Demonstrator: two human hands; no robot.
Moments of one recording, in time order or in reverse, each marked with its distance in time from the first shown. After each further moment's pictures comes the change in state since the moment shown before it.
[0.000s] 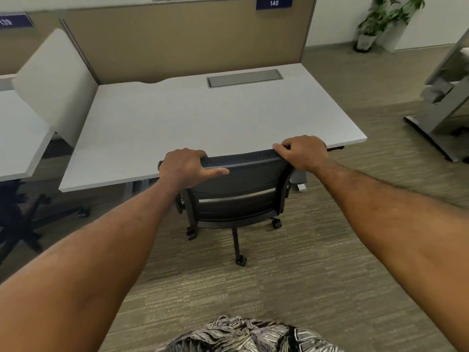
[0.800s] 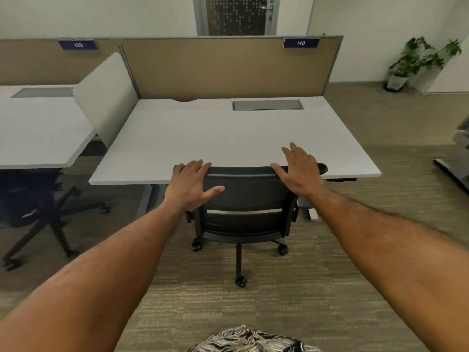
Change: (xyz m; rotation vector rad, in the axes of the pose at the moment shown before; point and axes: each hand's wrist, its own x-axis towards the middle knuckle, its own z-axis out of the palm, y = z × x) left_hand -0.051 0.016 0.011 0.113 0.097 -0.091; right_hand -0.018 -0.016 -0.008 0.098 0.069 -0.098
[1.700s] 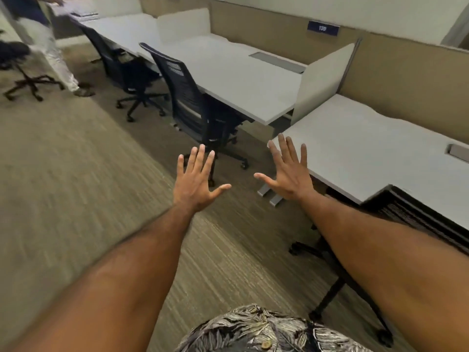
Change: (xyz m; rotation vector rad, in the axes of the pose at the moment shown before) left_hand -0.346 -0.243 -0.025 0.173 0.028 -0.883; right_hand -0.035 -0.465 0.128 -0.049 -0.073 -0.968
